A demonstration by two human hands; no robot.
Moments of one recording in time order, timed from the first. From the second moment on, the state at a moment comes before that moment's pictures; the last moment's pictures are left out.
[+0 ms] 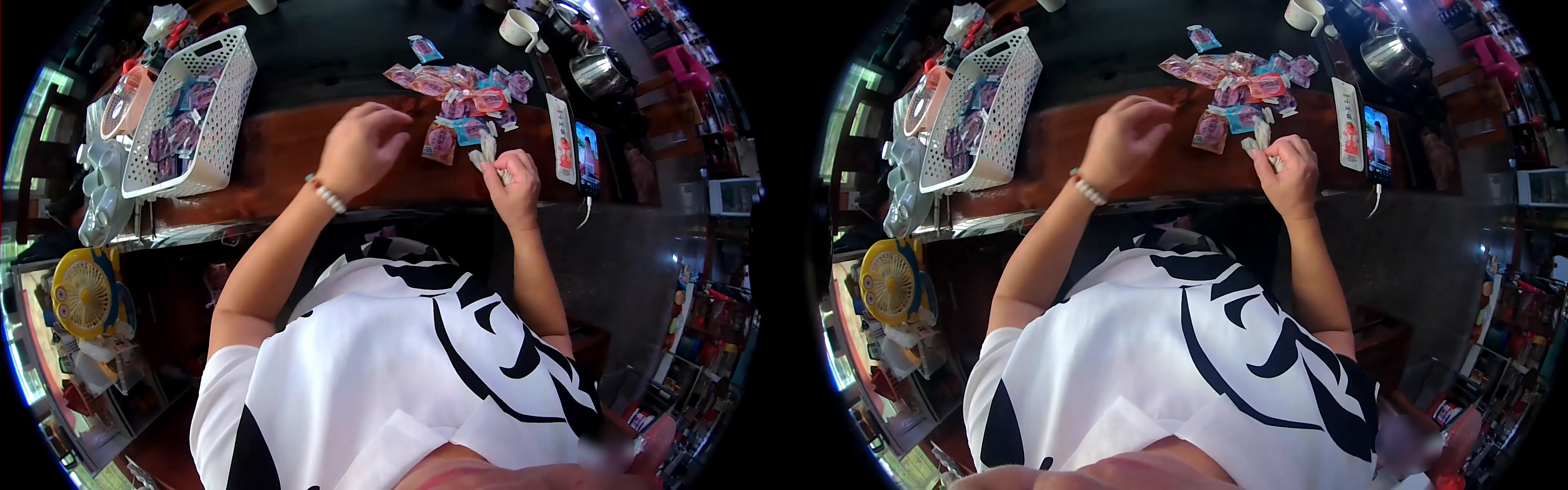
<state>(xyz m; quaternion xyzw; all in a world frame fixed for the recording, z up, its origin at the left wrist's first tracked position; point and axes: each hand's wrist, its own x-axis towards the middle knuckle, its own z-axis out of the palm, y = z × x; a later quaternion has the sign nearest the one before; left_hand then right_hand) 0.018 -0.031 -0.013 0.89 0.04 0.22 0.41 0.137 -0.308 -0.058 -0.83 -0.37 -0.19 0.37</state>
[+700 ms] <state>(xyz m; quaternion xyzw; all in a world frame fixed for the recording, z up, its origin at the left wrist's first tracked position) 0.130 -0.053 -0.014 0.97 0.07 -0.07 0.24 0.115 -0.337 -0.055 -0.89 -0.29 -0.22 0.28</state>
